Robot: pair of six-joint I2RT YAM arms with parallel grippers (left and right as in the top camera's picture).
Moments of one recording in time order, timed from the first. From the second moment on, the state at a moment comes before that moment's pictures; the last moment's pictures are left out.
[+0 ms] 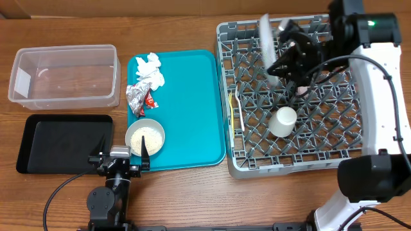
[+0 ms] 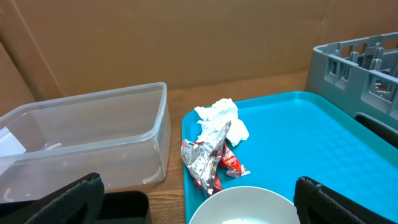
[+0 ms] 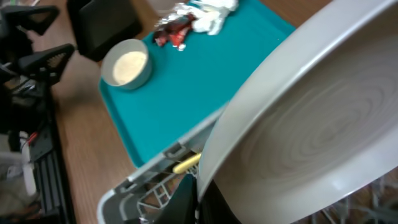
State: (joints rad) left arm 0.00 0.02 0.01 -0.08 0.01 0.13; right arm -0.01 1.87 2.01 -1.52 -0.80 -0.91
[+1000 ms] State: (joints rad) left arm 0.00 0.02 0.01 -0.08 0.01 0.13; right arm -0.08 1.88 1.78 -1.36 -0.75 -0.99
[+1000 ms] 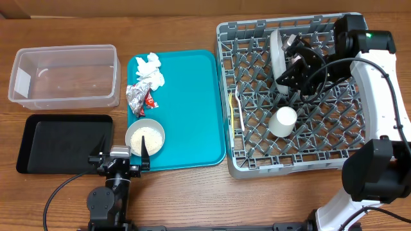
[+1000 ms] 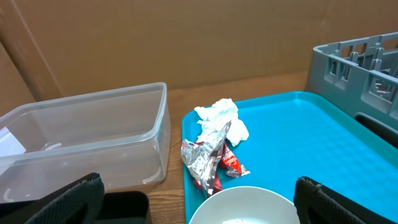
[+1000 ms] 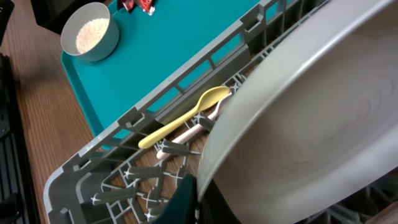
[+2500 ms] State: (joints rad) left arm 0.00 0.02 0.01 -0.08 0.01 0.13; right arm 0.30 1.88 2.16 -1.45 -0.64 -0.29
